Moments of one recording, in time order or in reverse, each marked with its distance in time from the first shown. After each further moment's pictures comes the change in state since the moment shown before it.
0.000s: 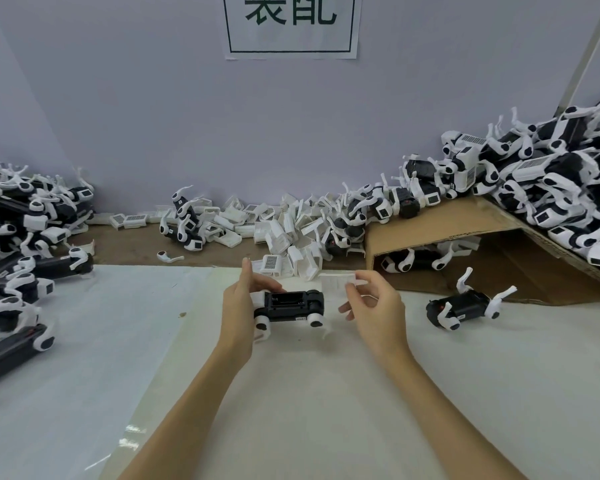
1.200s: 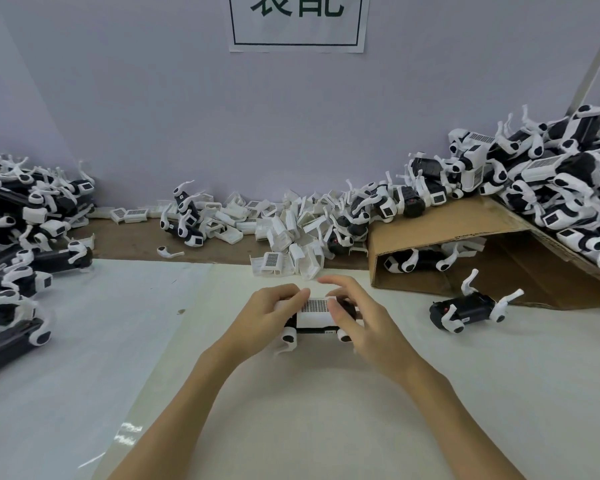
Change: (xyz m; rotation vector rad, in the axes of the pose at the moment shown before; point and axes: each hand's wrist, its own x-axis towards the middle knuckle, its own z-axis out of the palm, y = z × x) left_hand -0.007 0.007 -0.001 0.475 -0.524 0.204; right_hand -0.019 -0.027 -0.018 -0.108 -0.542 -0.113
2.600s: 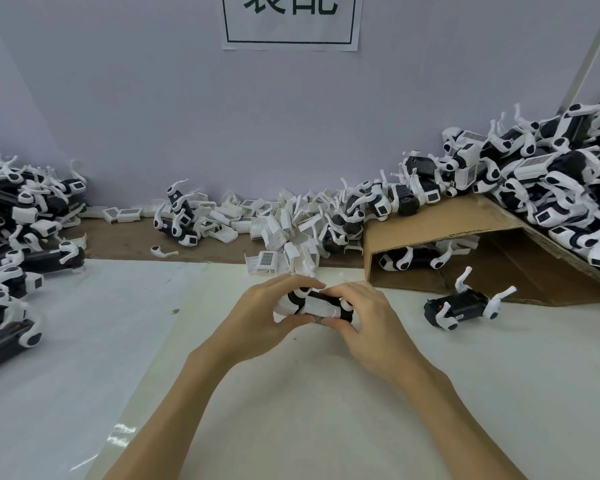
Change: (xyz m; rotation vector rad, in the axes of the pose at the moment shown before) left_hand 0.001 -0.007 -0.006 0.345 0.016 0.412; right_hand 0.002 0.012 -0.005 -0.521 0.111 -0.195
